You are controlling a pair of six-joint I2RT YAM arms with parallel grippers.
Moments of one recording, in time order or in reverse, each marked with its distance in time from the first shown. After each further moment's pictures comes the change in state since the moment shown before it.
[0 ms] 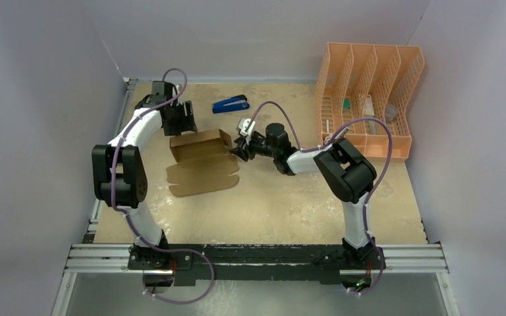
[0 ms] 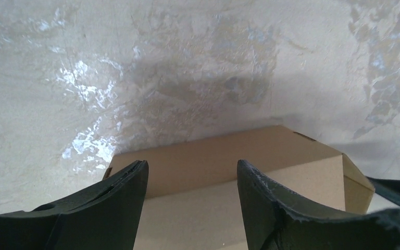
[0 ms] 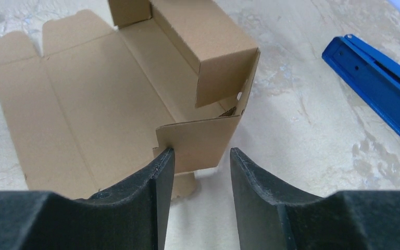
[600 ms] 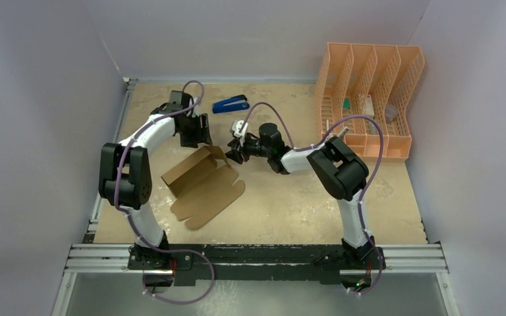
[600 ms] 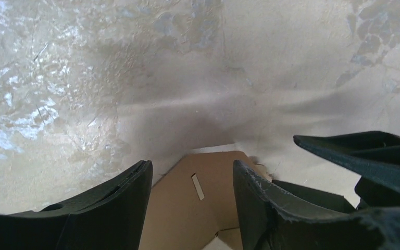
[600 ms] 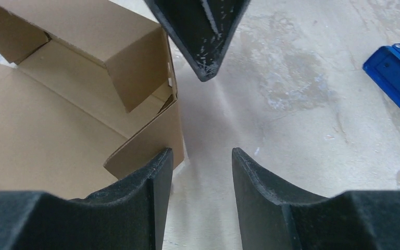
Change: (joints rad) left arm -0.108 0.000 -0.102 0.008 0.085 -0.033; right arm 0.023 0.073 0.090 -0.030 -0.060 0.012
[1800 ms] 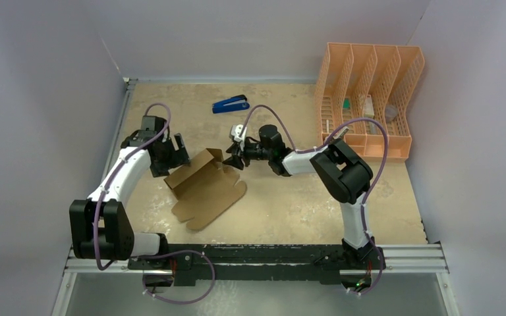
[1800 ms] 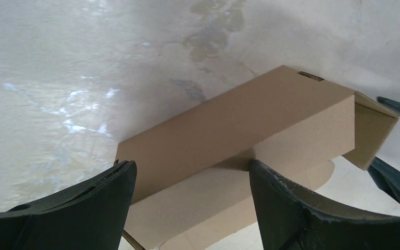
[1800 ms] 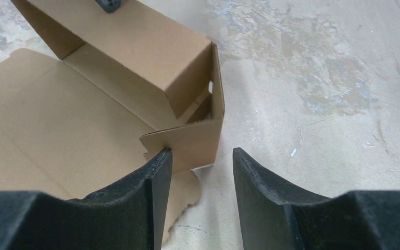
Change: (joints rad) left arm 0.117 -0.465 -0.356 -0.164 -0.188 -0.169; right arm 0.019 -0.051 -0.044 -0.041 -0.088 -0.006
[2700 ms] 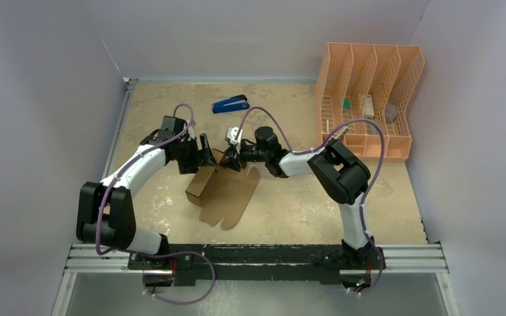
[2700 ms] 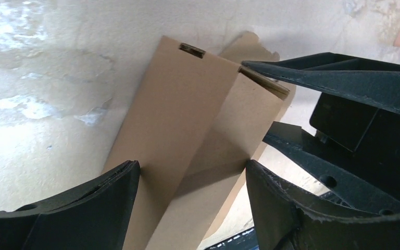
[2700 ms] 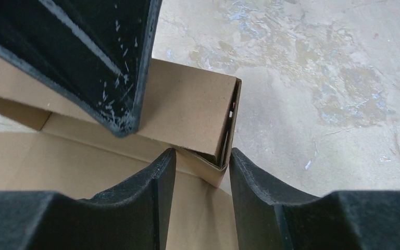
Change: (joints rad) left arm -0.154 0.087 -0.035 0.193 0.290 -0.039; right arm 0.034 0.007 0.016 -0.015 0.005 -0.008
